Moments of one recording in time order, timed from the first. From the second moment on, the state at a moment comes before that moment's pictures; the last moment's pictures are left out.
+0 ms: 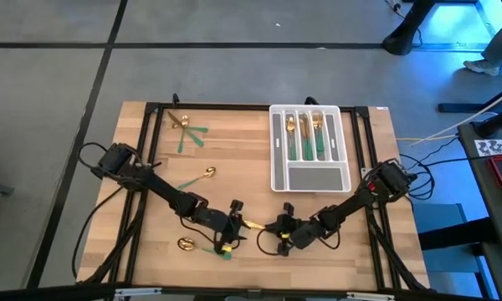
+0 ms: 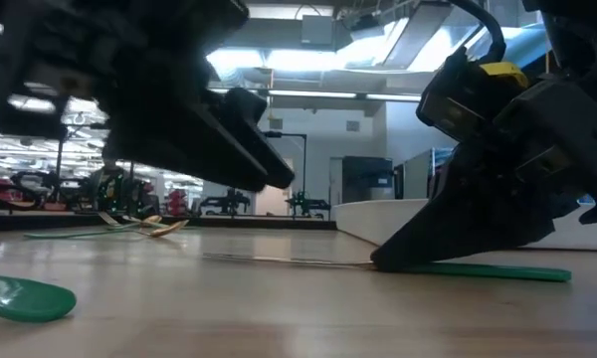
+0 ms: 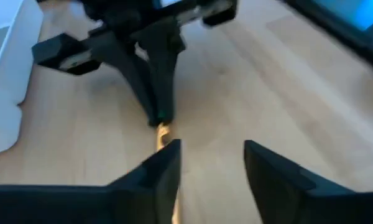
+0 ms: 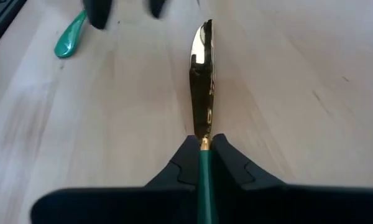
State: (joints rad) left arm -0.44 1.84 0.81 0.45 -0.19 0.07; right arm 0.59 2.04 0.74 0.55 0.49 0.60
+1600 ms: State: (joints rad) left arm -0.45 1.97 0.81 0.34 -0.52 0.25; right arm 0.62 1.93 0.77 0.64 0.63 0.38
